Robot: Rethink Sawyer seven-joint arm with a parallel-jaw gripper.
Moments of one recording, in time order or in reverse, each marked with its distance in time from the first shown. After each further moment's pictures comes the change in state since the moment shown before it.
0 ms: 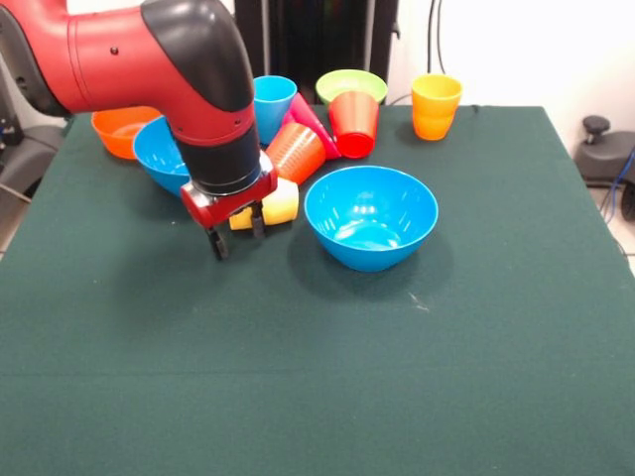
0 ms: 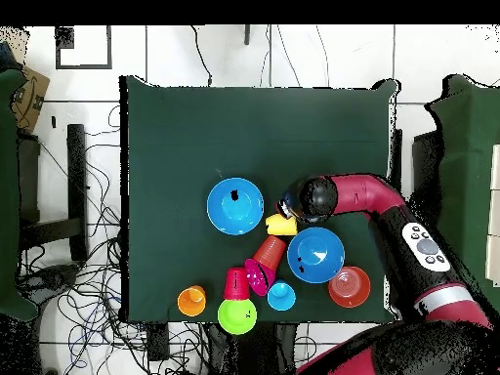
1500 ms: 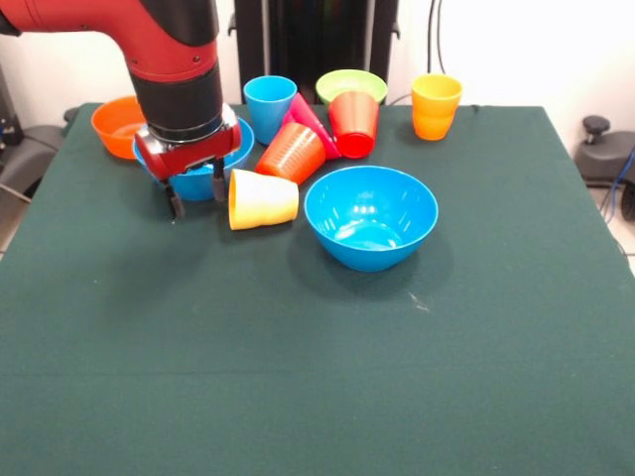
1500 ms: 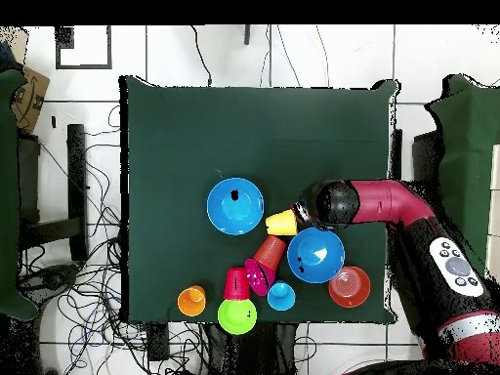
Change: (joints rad) arm -0.006 -0.158 -0.065 0.083 0.084 -0.019 0.000
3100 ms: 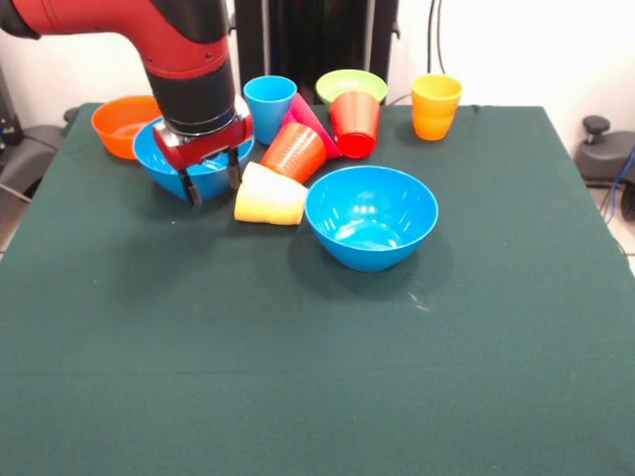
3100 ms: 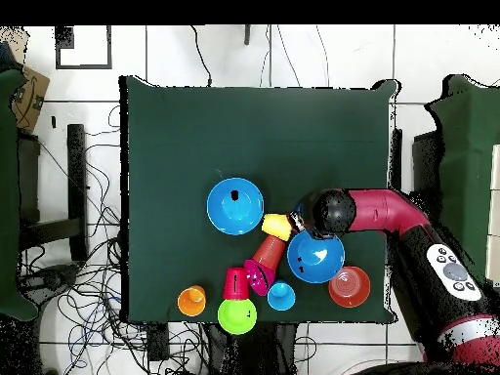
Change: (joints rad) arm -0.015 -0.002 -0.002 0.059 0.021 0.000 0.000
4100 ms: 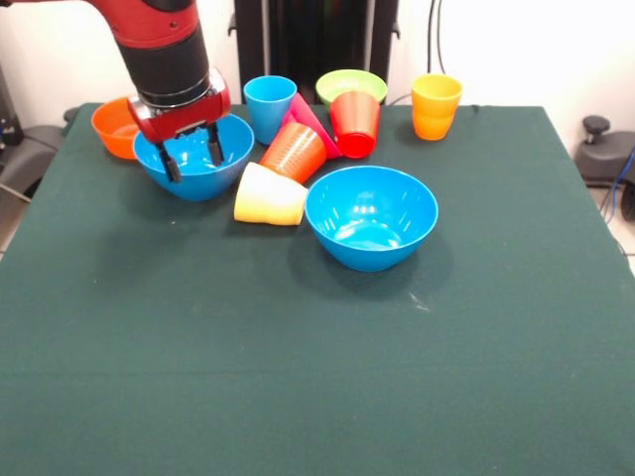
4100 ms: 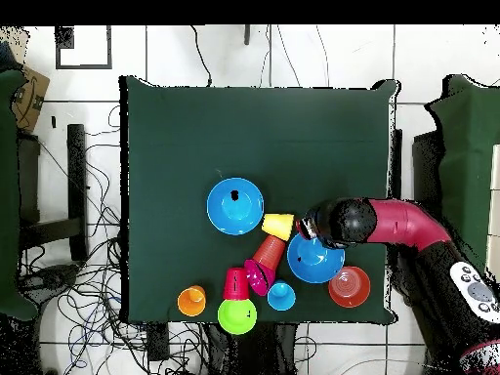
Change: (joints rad) arm -0.067 -0.051 0.010 0.053 0.044 0.000 0.000
